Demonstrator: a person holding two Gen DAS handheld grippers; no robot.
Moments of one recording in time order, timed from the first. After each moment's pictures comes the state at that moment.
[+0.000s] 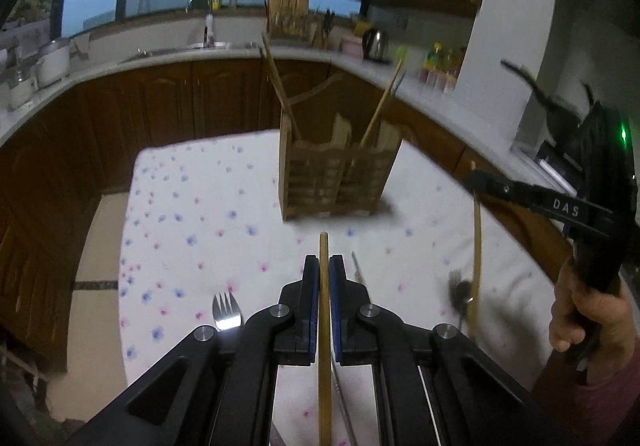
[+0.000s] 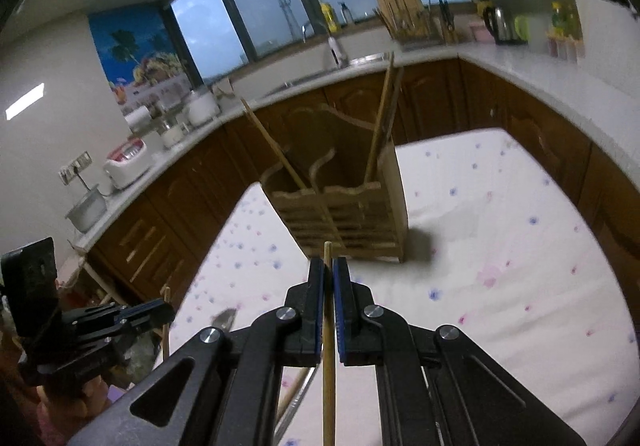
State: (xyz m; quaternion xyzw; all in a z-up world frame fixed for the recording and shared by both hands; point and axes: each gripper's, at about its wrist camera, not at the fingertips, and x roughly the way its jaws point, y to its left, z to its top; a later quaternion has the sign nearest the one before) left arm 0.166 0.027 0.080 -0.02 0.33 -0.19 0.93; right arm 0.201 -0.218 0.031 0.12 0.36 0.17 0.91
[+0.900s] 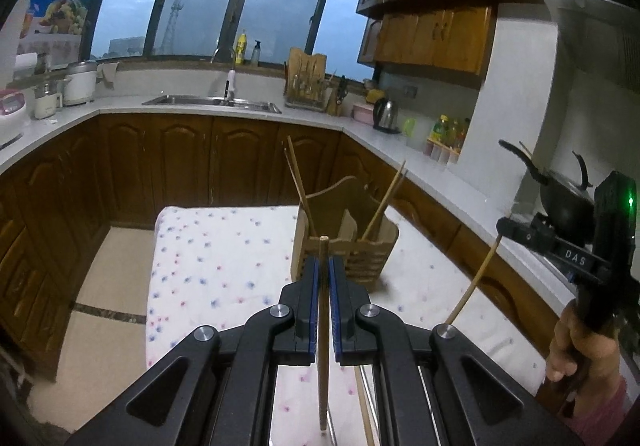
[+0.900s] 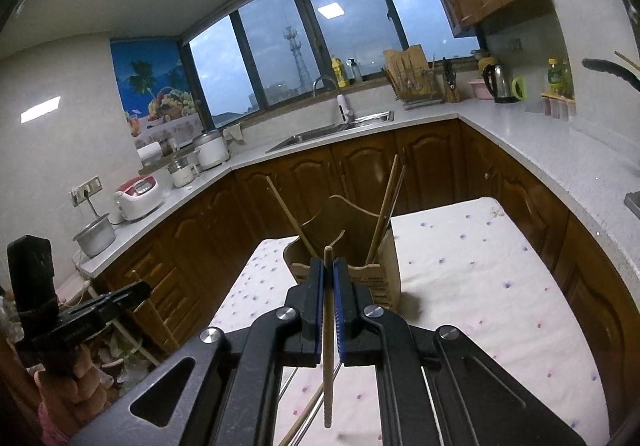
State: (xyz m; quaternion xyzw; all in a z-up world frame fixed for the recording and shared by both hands) left arm 0.141 0.064 0.123 -0.07 0.24 -0.17 0.95; right arm 0.182 -0.232 0.091 0.11 0.28 0.17 0.94
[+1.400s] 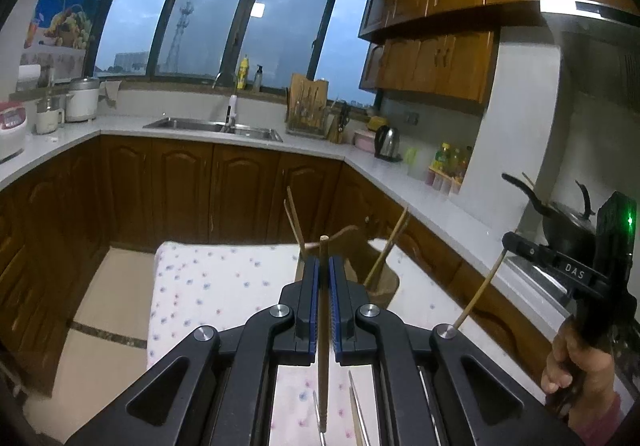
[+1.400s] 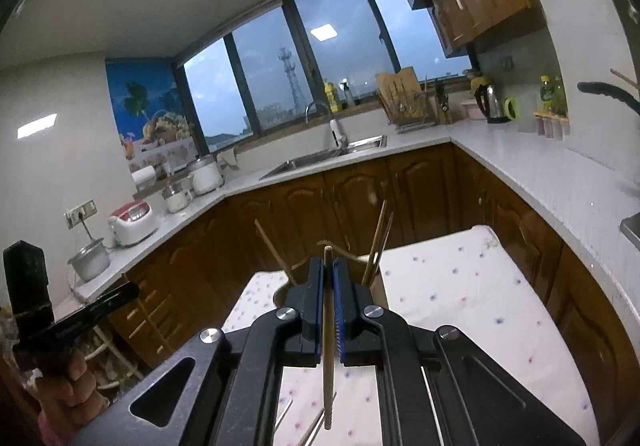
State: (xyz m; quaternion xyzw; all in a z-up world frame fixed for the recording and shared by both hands) left arm 0.170 0.063 0.139 -0.08 0.19 -0.17 0.96; right arm 0.207 -0.247 0.118 0.12 0.24 0.15 0.95
